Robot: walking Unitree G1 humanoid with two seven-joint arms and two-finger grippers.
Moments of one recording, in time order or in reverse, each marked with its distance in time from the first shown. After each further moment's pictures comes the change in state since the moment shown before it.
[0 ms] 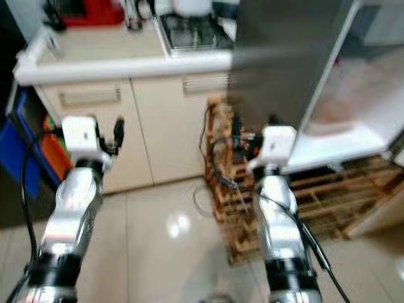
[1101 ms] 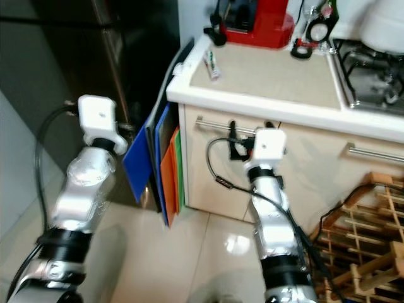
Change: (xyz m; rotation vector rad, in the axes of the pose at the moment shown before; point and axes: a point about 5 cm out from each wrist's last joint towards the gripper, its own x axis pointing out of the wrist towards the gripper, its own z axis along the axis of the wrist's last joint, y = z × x) left arm 0.025 -0.022 0.017 0.060 -0.025 -0.140; right arm 0.005 0.021 -0.001 -0.012 0.007 0.015
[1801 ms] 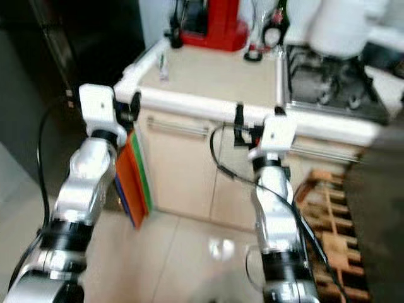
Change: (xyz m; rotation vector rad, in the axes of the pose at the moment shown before) left arm 0.008 0.025 0.012 -0.027 -0.052 0.110; right arm 0.009 0.016 0.028 0.016 -0.107 0.045
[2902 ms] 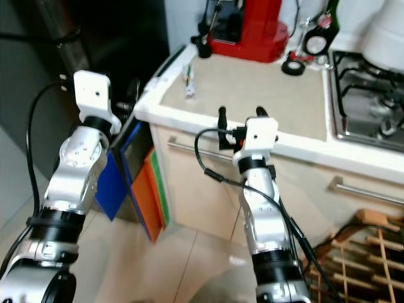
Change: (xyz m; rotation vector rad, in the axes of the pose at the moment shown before) left arm 0.011 -0.010 0.019 0.067 -0.074 -0.129; right arm -0.003 0.006 -0.010 0.002 0.041 0.024
